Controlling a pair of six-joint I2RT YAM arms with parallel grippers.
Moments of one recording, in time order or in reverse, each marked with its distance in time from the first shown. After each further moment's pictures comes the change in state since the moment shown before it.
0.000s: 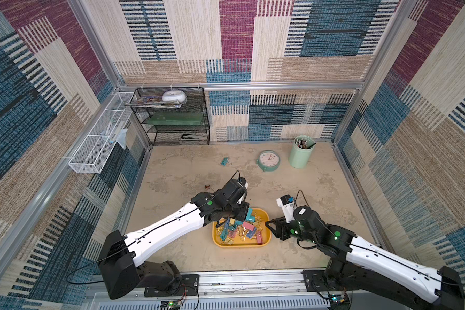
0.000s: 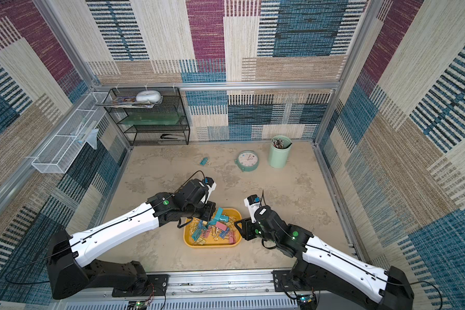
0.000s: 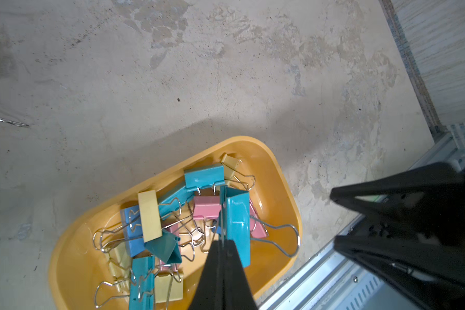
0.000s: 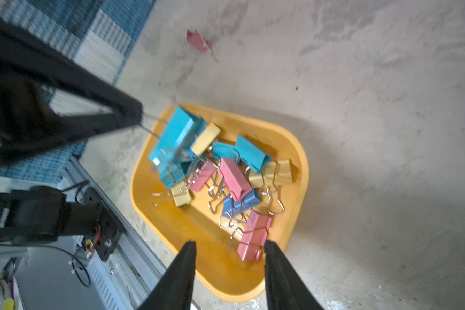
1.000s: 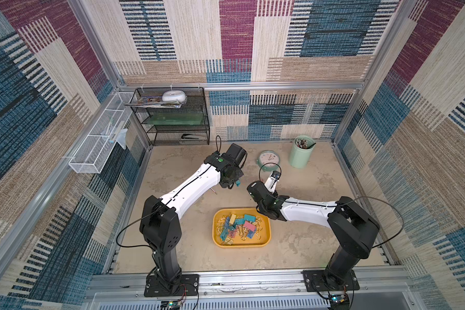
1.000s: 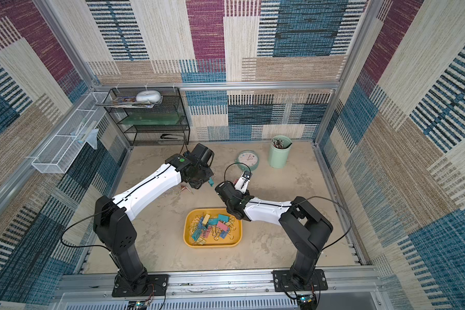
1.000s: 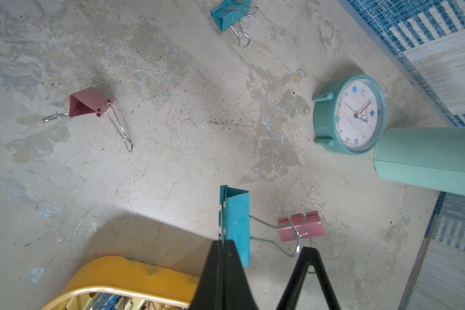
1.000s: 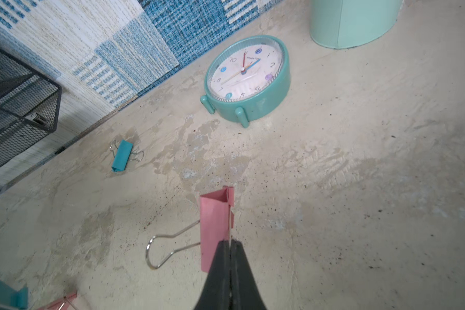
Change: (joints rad) left arm 0.285 0.447 0.542 -0.244 -0.201 -0.579; right arm -0.080 0.955 0.414 0.371 0.698 0.356
